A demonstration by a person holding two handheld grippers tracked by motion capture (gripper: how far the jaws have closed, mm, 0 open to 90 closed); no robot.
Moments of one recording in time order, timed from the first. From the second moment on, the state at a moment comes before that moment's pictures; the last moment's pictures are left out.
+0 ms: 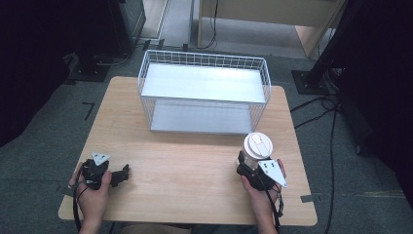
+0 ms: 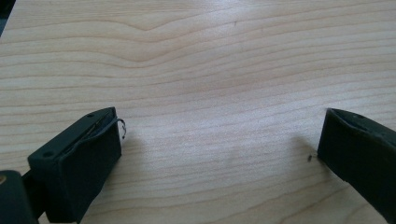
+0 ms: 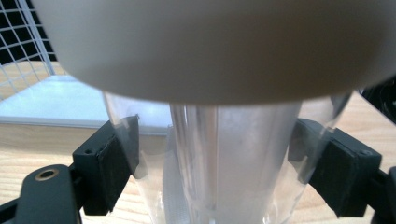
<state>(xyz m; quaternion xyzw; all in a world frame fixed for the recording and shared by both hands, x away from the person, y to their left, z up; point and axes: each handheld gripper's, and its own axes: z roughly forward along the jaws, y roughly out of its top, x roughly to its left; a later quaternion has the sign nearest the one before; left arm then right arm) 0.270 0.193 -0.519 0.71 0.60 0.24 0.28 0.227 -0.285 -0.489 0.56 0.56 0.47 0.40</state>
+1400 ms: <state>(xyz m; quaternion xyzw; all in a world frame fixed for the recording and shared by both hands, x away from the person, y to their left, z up) 0.270 0.193 -0.519 0.71 0.60 0.24 0.28 0.250 -0.254 -0.388 0.50 0.53 0.52 0.44</state>
